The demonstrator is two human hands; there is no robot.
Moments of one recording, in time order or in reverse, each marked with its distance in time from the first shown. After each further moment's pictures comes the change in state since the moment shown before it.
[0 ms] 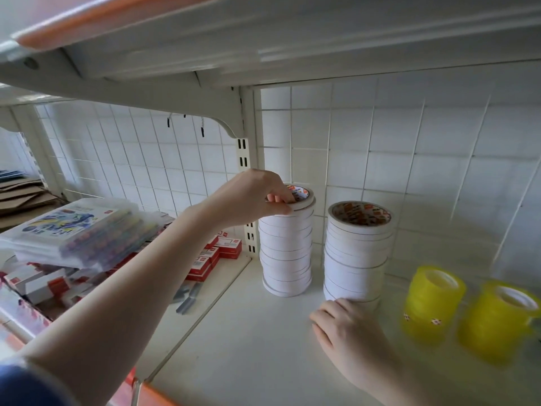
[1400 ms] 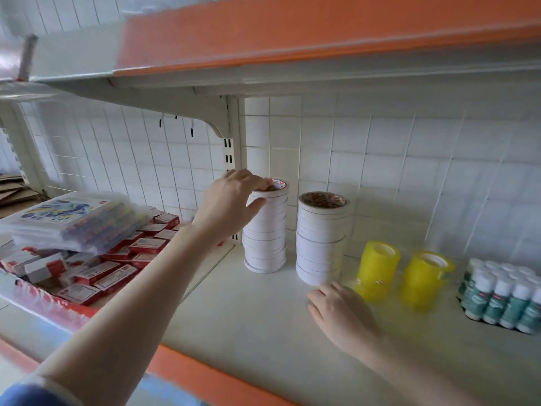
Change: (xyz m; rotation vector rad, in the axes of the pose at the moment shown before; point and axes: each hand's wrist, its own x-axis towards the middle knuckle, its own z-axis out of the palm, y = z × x) left_hand -0.048 0.036 0.017 0.086 0.392 -0.087; right_hand -0.025 -0.003 -0.054 -0.123 -0.138 0.082
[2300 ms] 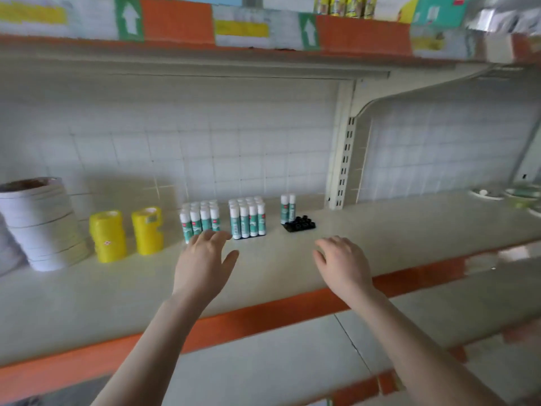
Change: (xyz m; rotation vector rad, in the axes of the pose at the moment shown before) left_hand -0.108 0.404 0.089 -0.426 -0.207 0.066; right_hand -0.328 0.193 -0.251 -0.311 -0.047 0.838
